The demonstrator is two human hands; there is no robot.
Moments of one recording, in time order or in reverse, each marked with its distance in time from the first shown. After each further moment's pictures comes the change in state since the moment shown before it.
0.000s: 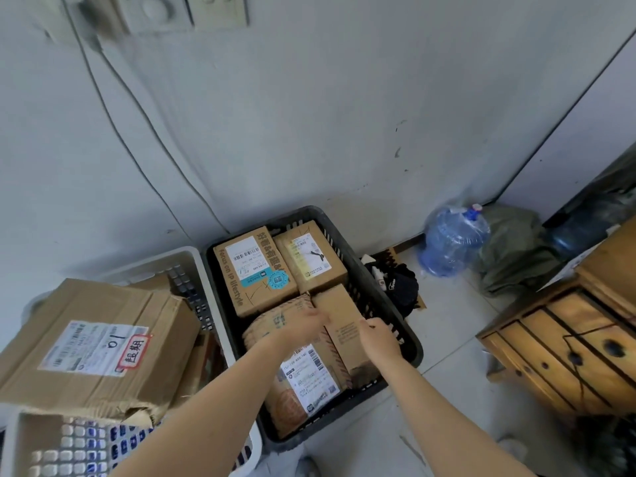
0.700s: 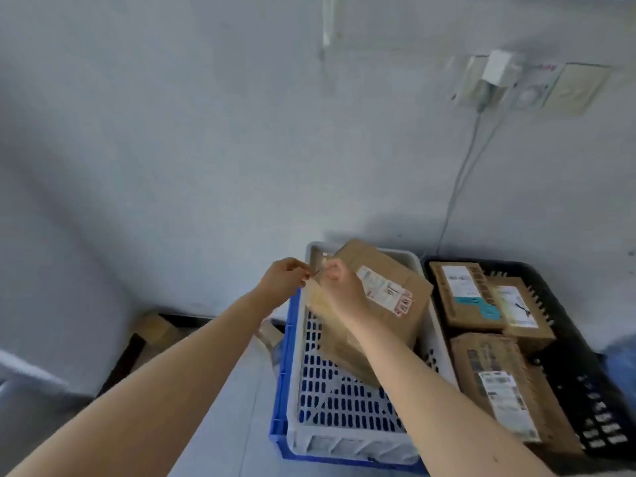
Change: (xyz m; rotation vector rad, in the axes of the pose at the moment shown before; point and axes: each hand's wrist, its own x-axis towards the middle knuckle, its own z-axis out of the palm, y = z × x) left_hand -0.289 -0.228 -0.302 -0.312 0.728 0.232; right_hand -0.297 -0.231 0.313 -0.030 -0.376 -0.783
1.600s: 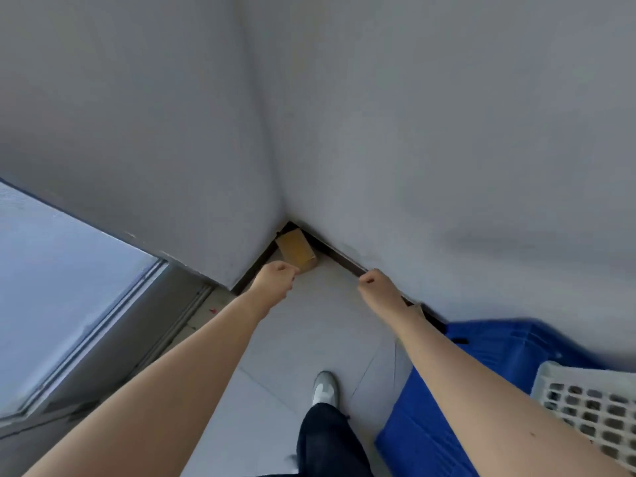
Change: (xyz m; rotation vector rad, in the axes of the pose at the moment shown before) left_hand 0.151 -0.383 -0.412 -0.294 0.409 -0.733; right_hand 0.220 -0.016 0.531 -0.486 -0.684 0.233
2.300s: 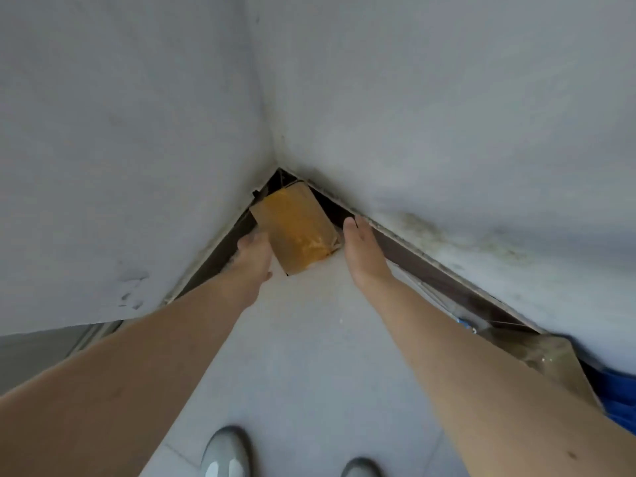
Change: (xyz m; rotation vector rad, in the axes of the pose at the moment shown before) left_hand 0.497 -0.176 0.073 -0.333 0.064 -0.215; right_hand 0.434 0.082 0.252 0.329 0.032 0.015
